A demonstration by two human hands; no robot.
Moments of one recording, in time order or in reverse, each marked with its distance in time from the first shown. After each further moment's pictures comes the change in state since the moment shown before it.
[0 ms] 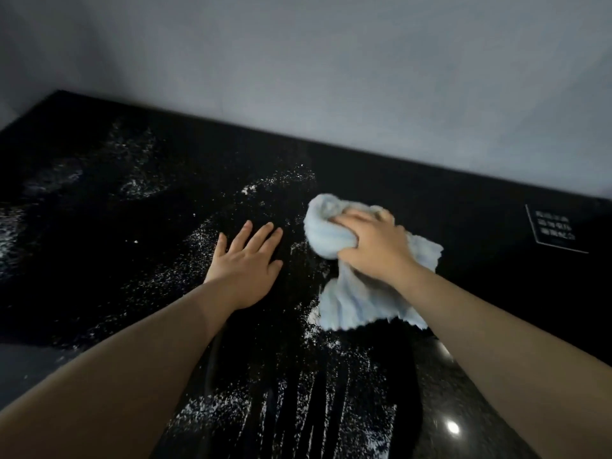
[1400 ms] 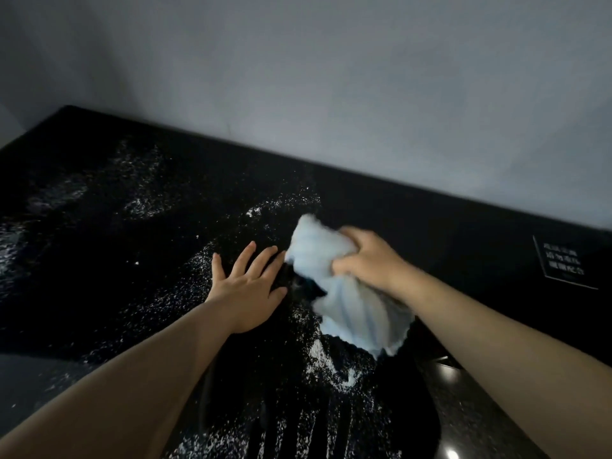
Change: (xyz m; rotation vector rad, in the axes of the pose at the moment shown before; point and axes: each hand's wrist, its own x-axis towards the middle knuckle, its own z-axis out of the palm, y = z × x) left_hand 0.009 -0.003 -0.007 0.062 -0.076 -0.001; right_hand 0.018 -0.020 -0.021 0.558 -0.117 0.008
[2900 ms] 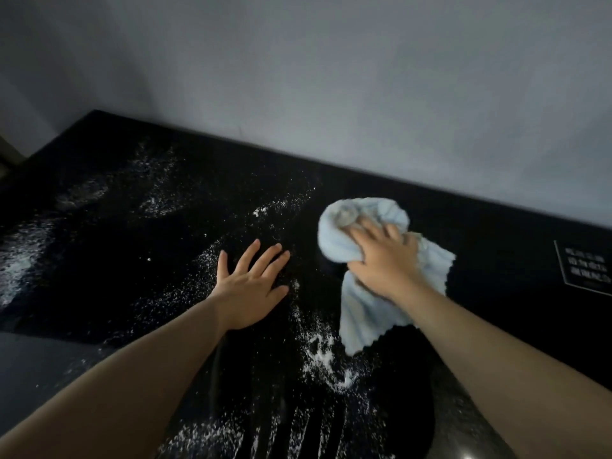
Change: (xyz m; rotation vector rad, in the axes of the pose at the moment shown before) left_hand 0.001 -0.002 -0.001 0.020 -0.051 -0.016; right_hand 0.019 0.038 -0.003 -0.754 0.133 -0.052
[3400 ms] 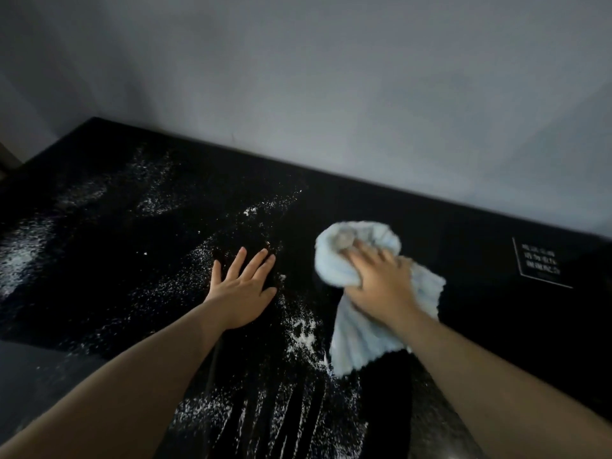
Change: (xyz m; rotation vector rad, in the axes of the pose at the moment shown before) left_hand -0.018 0.013 0.012 -0.101 -0.003 -0.064; right_hand -0.056 0.014 0.013 -0.001 0.051 -0.005
